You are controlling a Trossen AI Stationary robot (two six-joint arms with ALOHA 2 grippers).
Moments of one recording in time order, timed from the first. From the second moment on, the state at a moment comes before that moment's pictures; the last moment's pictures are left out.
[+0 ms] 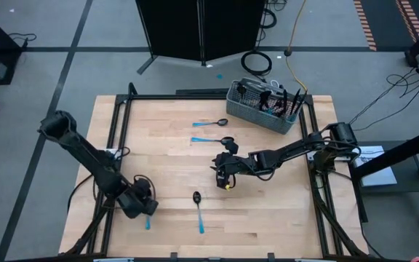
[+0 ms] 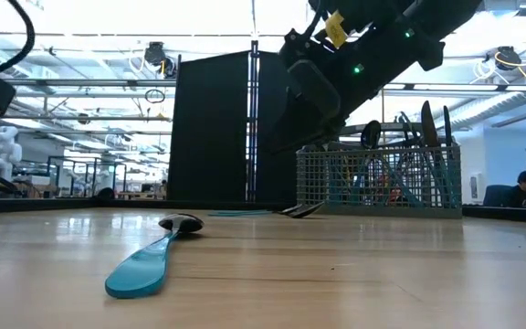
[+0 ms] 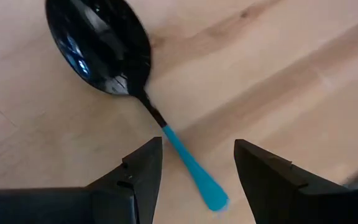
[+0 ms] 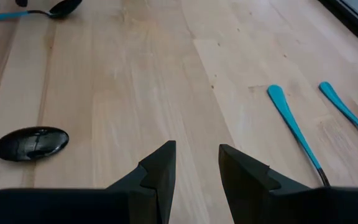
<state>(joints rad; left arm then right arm) -0.80 1.27 0.55 -0.44 -0.06 -1.94 0.15 1.75 0.95 0.15 0.36 0.20</state>
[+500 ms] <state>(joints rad) -0.81 1.42 0.63 -0.57 -0.08 -1.88 0.14 1.75 0.95 0.15 0.36 0.20</state>
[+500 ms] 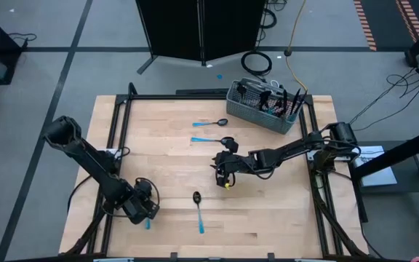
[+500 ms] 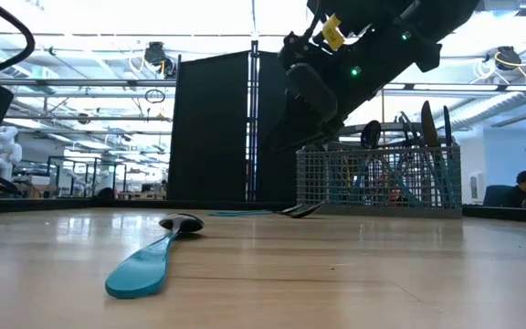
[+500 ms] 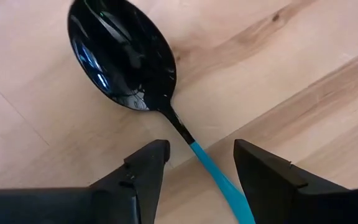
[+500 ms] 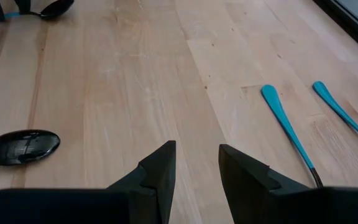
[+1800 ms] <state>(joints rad) -0.47 1.12 0.65 -0.84 -0.42 -0.98 0.10 1.75 0.95 0.16 0.37 0.23</state>
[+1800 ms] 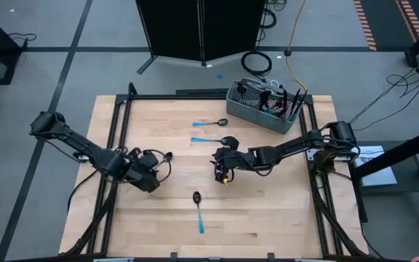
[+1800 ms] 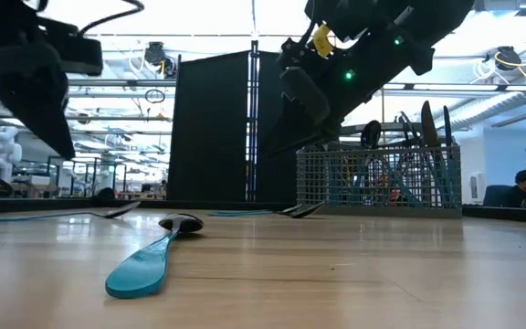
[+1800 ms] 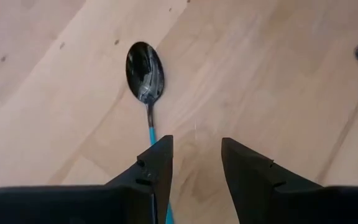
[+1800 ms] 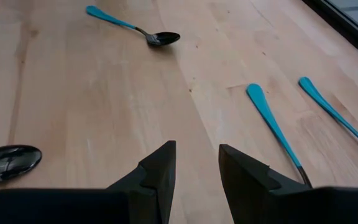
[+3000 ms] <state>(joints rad) -0.31 1.17 0.34 -0.41 -0.42 -0.85 0.10 1.75 0.95 0.14 0.36 0.25</state>
